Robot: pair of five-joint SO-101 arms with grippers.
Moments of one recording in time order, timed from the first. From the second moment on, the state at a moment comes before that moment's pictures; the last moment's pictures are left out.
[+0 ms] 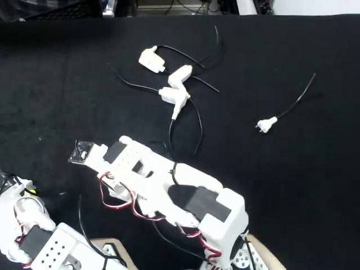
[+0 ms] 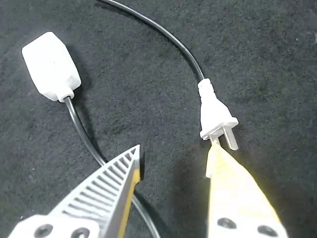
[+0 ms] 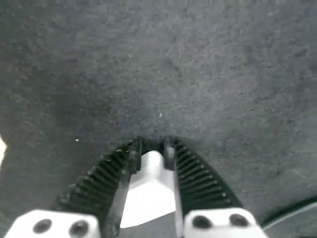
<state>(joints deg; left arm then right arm) -63.6 -104.0 96.3 60.8 -15.7 -55.2 19.3 14.2 69.7 13.1</state>
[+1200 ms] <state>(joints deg) -60.0 -104.0 96.3 61.1 -15.7 -54.2 14.5 17.7 80.0 13.6</state>
